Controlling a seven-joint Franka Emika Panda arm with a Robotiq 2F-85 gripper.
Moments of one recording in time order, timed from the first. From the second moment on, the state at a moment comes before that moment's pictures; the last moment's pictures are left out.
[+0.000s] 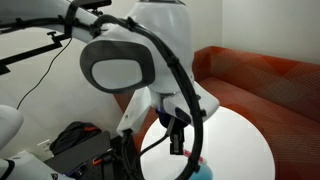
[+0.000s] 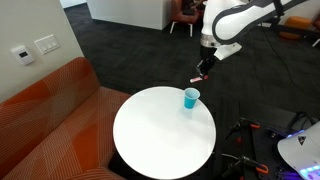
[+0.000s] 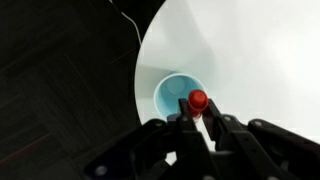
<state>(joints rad) -0.22 0.03 -0.18 -2.32 0.01 2.27 0.14</state>
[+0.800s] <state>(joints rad) -0.04 0.02 -0.01 -2.39 -0.29 2.63 0.47</state>
